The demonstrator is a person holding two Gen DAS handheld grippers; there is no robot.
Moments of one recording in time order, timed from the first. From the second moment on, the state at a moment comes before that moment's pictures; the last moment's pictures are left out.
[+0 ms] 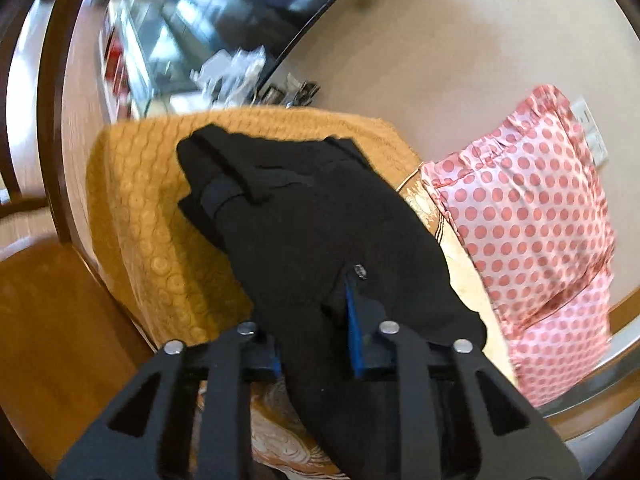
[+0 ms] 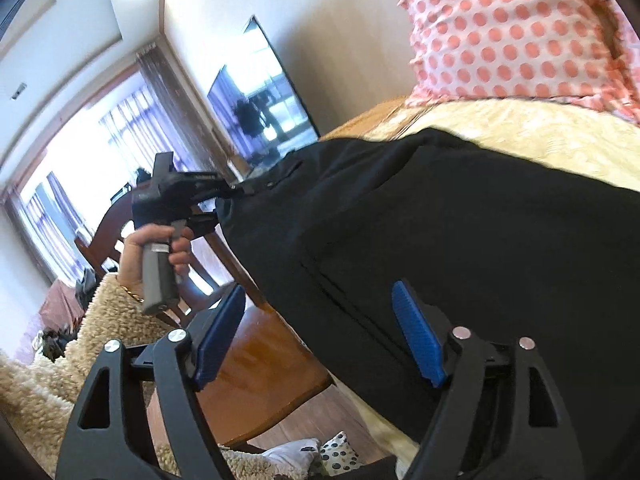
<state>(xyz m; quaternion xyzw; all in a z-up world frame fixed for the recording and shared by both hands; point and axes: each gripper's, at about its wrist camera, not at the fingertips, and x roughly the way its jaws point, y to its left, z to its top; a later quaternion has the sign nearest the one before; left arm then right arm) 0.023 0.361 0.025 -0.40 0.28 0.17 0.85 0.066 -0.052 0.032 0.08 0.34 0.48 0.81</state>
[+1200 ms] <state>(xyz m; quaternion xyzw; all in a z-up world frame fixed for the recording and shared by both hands) 0.024 -0.058 0.095 0.10 0.25 -0.22 0.94 0.063 -0.328 0.013 0.29 0.26 0.18 0.90</state>
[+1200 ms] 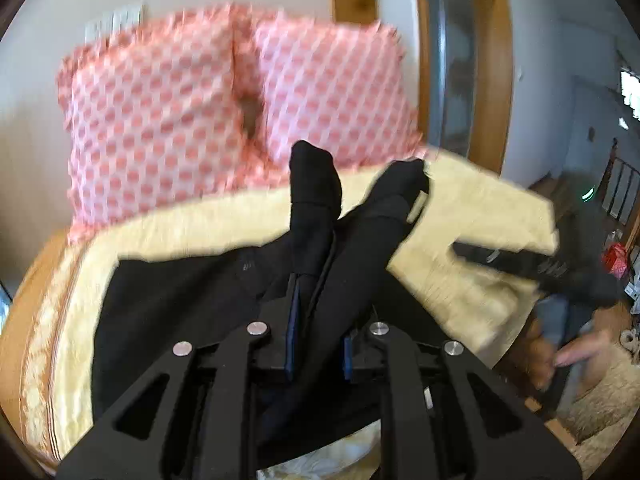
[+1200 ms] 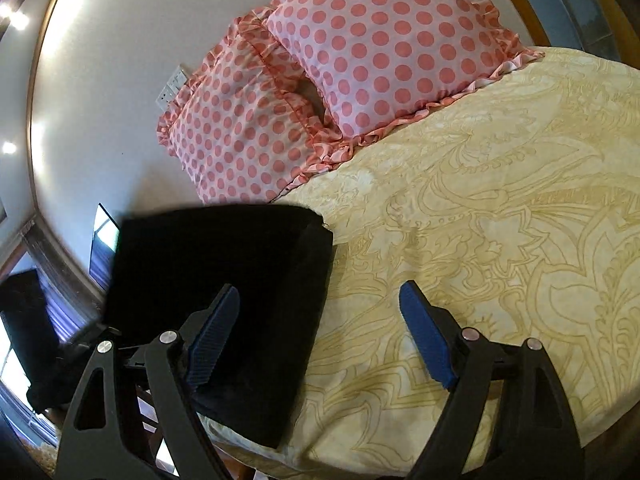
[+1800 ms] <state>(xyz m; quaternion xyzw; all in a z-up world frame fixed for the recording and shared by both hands) -0.007 -0.007 0.067 0.01 0.29 -0.31 0.91 0.068 -0.299 0.056 0.22 0.24 0.23 0.92</state>
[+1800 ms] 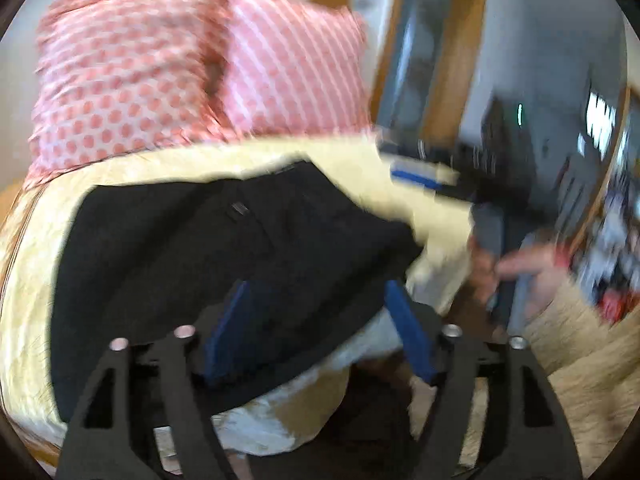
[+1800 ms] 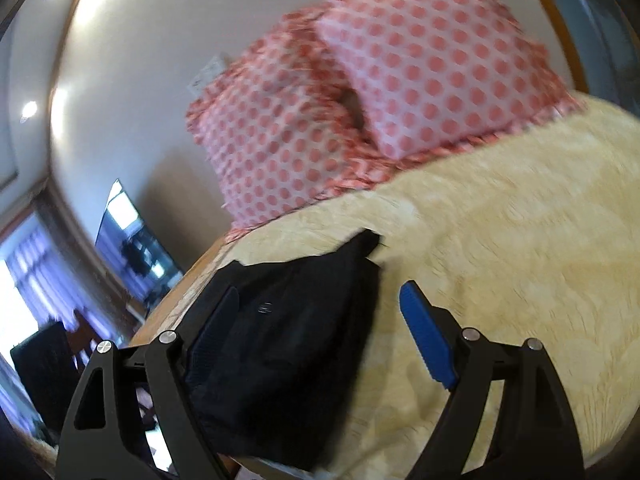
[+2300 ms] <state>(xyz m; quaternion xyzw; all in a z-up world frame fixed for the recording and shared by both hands) 0.047 0.044 0.017 -0.01 0.35 -0.11 0.93 0.071 -0.210 0.021 0.07 0.35 0.29 0.89</state>
